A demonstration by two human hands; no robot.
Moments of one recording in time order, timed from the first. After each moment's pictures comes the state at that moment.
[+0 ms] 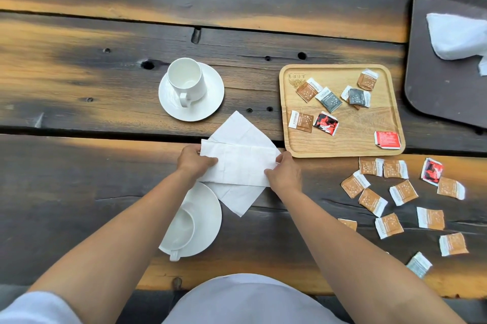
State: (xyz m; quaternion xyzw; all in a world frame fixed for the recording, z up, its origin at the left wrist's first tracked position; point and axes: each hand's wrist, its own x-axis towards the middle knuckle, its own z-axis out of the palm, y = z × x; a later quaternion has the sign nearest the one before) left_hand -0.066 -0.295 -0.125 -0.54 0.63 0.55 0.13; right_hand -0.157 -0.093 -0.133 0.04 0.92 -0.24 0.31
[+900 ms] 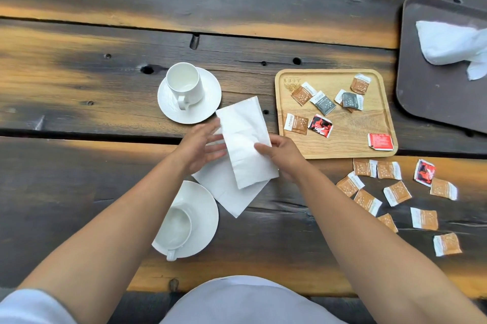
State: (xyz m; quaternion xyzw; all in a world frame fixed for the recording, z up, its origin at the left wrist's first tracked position) left_hand -0.102 -0.295 -0.076 -0.46 0.43 0.77 0.09; right_hand -0.200 -0.102 -0.100 0.03 0.71 -0.54 0.45
